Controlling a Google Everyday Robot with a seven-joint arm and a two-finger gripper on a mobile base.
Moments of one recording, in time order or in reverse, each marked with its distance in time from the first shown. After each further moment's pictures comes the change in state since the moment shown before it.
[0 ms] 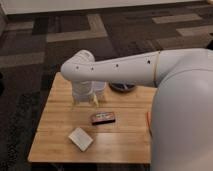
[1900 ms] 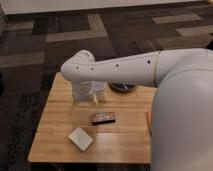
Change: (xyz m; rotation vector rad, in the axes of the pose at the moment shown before) arm 0.000 0.000 0.000 0.000 0.000 0.001
